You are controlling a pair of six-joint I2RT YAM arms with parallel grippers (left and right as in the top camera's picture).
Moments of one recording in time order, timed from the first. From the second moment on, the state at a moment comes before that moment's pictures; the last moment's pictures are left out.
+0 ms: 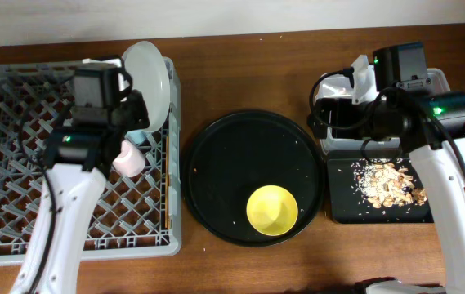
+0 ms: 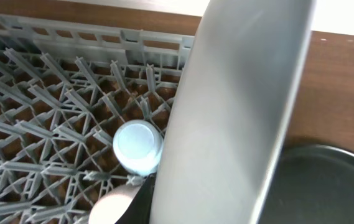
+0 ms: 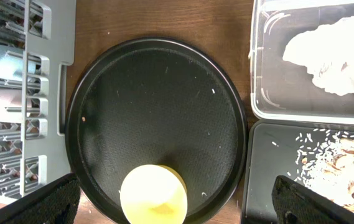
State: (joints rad) left arm -0.14 1.44 1.38 -0.72 -0.15 -0.22; right arm 0.11 1.45 1.63 -1.25 -0.24 0.19
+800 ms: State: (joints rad) left arm -0.15 1.76 1.38 -0.53 -0.27 -0.25; right arm 0.11 1.45 1.63 -1.25 -0.24 0.20
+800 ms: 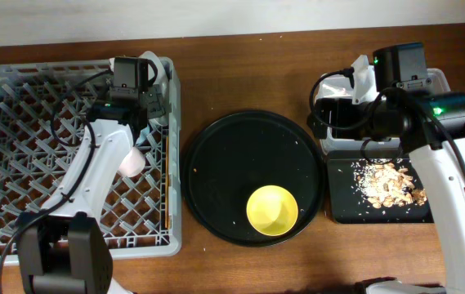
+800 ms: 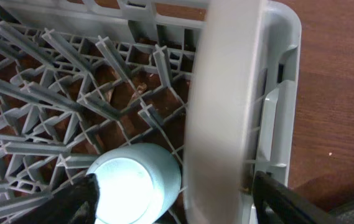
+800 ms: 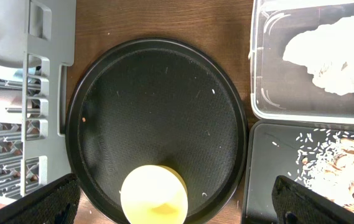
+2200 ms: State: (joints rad) left arm -1.06 1.81 1.07 -0.37 0.09 -0.30; right arm 0.11 1.45 1.63 -1.25 -0.24 0.20
